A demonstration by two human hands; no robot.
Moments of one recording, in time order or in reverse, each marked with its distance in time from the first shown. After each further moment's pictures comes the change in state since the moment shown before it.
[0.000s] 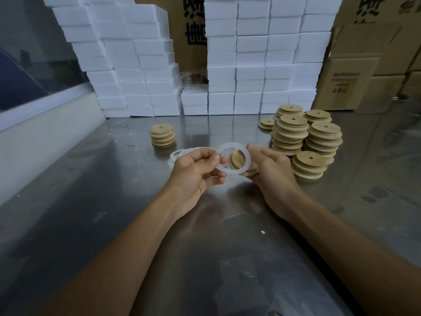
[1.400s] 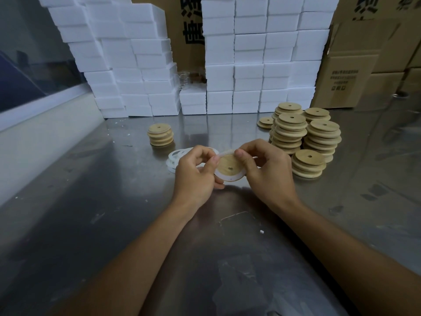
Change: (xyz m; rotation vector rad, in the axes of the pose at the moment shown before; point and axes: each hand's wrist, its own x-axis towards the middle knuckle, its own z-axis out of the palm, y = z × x) left_hand 0.002 -0.020 0.007 0.512 0.234 0.279; right_hand 0.003 0.012 -0.005 -0.569 0.073 -0.719
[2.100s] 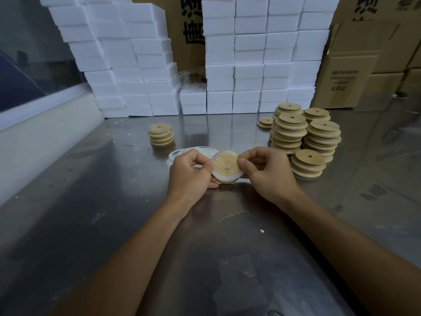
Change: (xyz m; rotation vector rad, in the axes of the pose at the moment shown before) left_hand 0.004 0.004 -0.007 0.059 0.047 -0.127; right_hand 0.004 0.005 -0.003 0.155 -0.157 0.376
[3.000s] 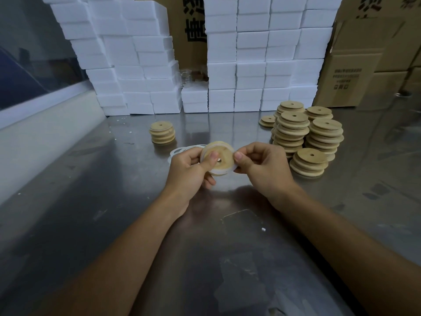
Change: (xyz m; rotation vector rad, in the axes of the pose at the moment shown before) left_hand 0.000 0.003 -0.011 -0.172 -0.148 0.002; right_hand -0.004 -0.014 0.010 0.177 -0.019 0.034
